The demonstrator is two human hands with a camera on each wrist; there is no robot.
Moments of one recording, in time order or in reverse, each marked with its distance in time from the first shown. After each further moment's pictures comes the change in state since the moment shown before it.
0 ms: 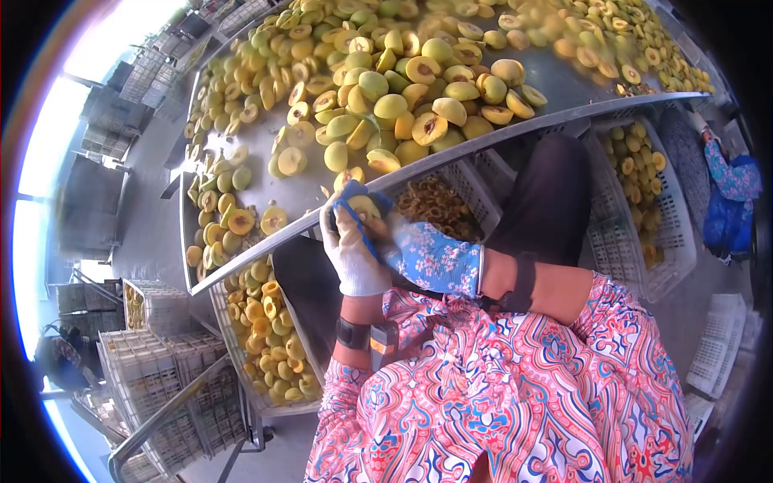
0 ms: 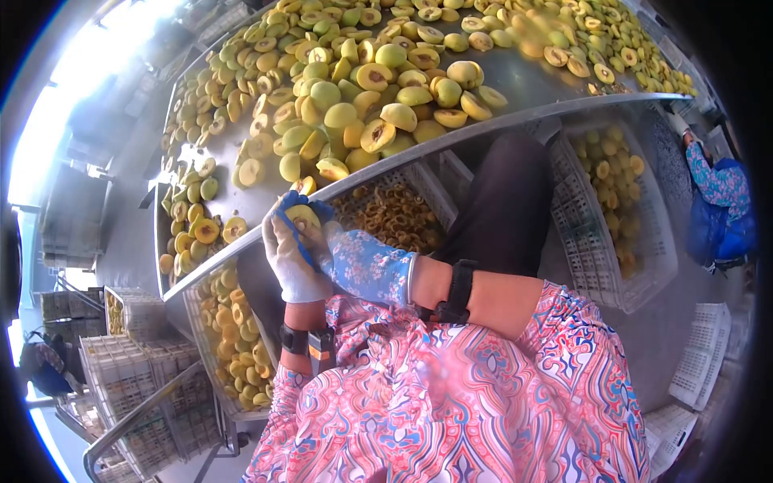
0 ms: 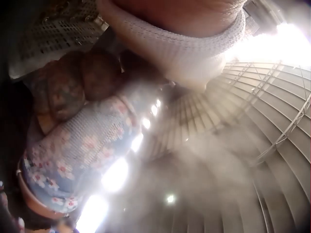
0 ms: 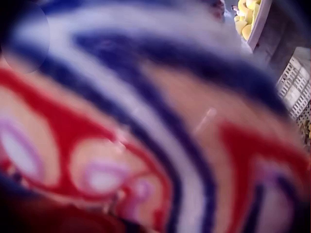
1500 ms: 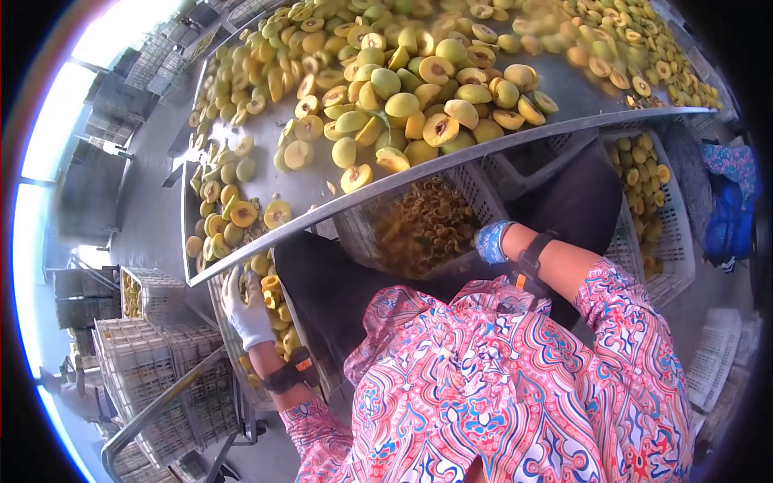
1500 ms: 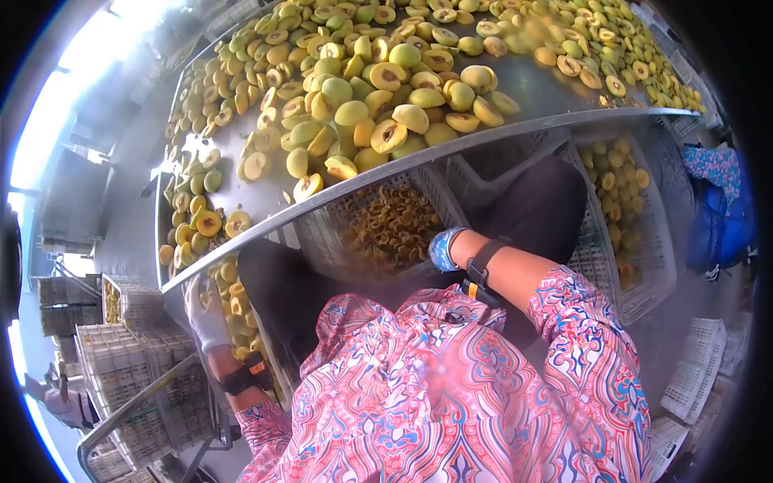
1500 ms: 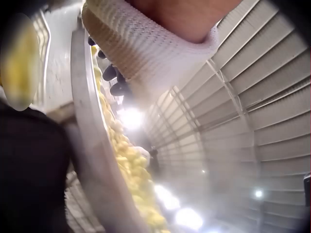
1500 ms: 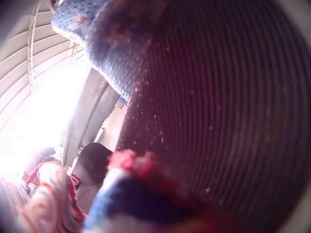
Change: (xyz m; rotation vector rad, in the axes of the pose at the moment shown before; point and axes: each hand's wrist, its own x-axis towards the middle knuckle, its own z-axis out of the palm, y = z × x) left_hand 0.021 0.094 -0.228 1.675 0.271 0.612; right_hand -0.009 0.134 -0.048 -0.914 -0.966 0.173
